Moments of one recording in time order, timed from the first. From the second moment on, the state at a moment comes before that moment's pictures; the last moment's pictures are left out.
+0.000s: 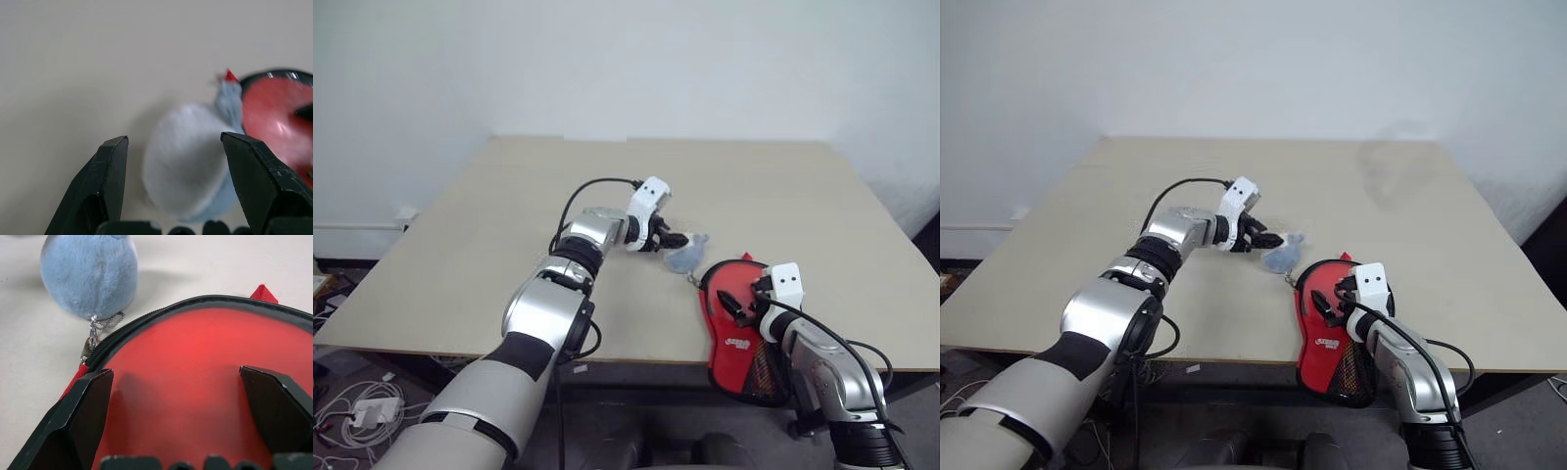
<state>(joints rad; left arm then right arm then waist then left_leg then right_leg) -1.19 0.11 -0.14 1.25 -0.05 0.38 -0.86 -0.07 -0.28 -0.02 -0.25 0.28 0.71 0.28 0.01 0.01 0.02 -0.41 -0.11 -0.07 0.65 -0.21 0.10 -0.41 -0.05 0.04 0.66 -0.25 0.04</state>
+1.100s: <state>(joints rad) -1.19 0.01 0.02 1.31 -0.02 0.38 -0.71 -0.10 -0.28 -0.02 -0.23 0.23 0.73 0.26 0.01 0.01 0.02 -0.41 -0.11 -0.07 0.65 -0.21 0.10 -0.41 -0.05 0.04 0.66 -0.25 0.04</state>
